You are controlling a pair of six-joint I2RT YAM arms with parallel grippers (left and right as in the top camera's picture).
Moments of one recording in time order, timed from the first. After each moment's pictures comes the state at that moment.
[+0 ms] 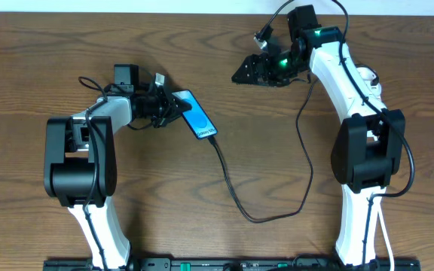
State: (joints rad) left arm 0.00 2.08 1.19 -0.24 0.90 -0.69; right arm 0.21 2.26 1.99 -1.02 -0.79 0.04
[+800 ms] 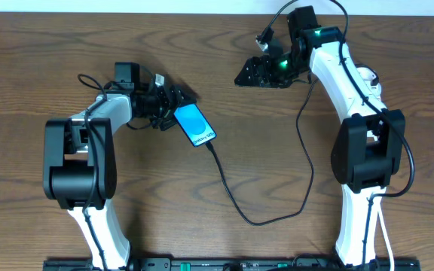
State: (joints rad) left arm -0.01 2.07 1.21 -0.32 0.86 -0.67; right arm 0.21 2.26 1.99 -1.04 -0.73 0.03
